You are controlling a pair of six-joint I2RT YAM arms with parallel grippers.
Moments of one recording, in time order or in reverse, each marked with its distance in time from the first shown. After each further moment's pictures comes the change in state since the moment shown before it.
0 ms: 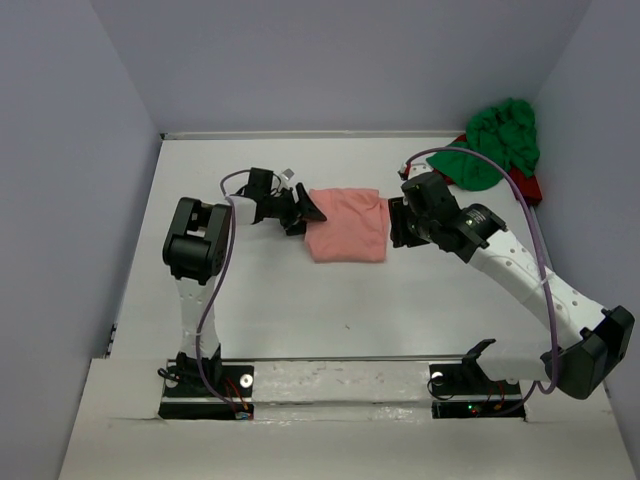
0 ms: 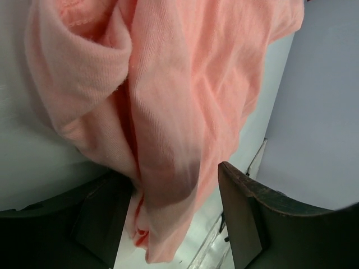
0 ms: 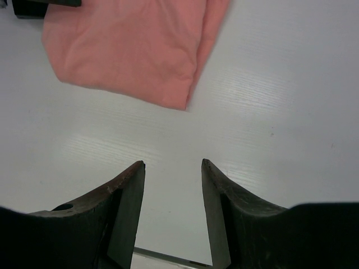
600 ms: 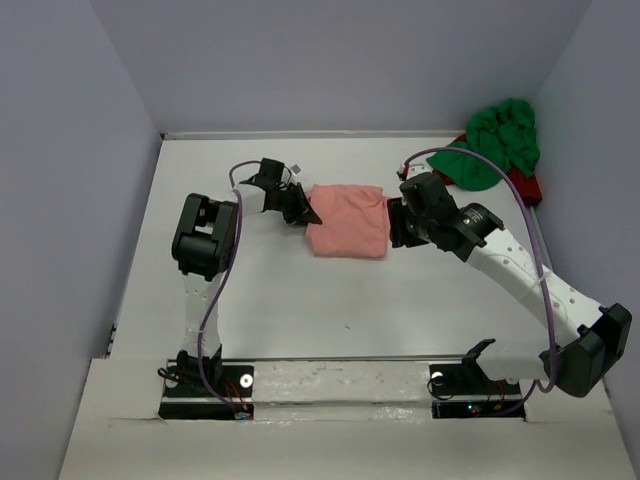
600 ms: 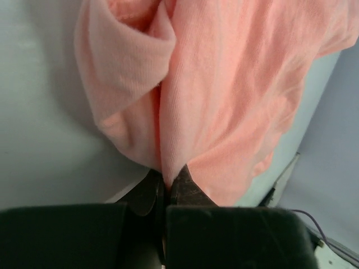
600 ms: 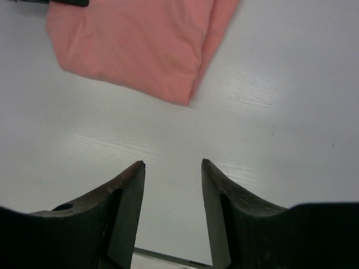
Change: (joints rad) left arm -0.038 0.063 0.149 -0.188 -0.113 0.061; right arm 0.000 0.012 -0.001 0.001 0.000 0.001
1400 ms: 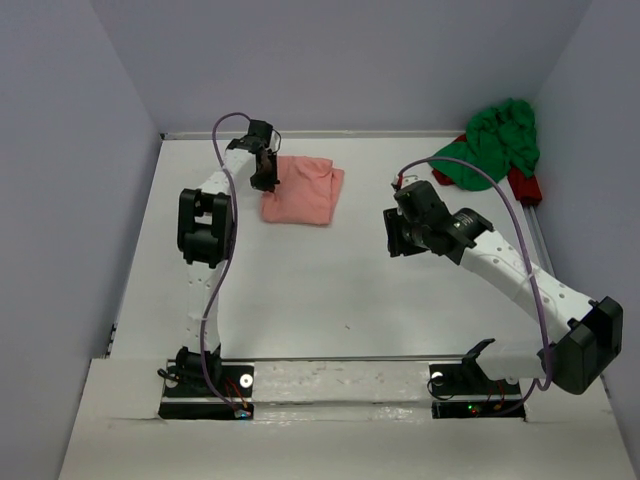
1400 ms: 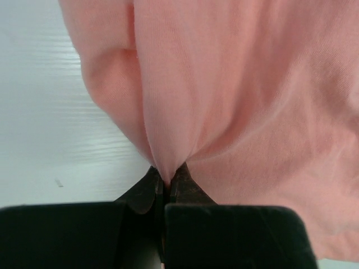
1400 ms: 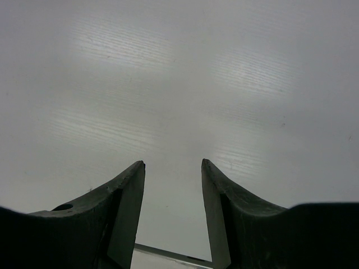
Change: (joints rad) left arm 0.063 0.184 0.616 -0.544 -0.657 0.447; right arm 0.000 0.018 -0.076 0.030 -0.033 0.000
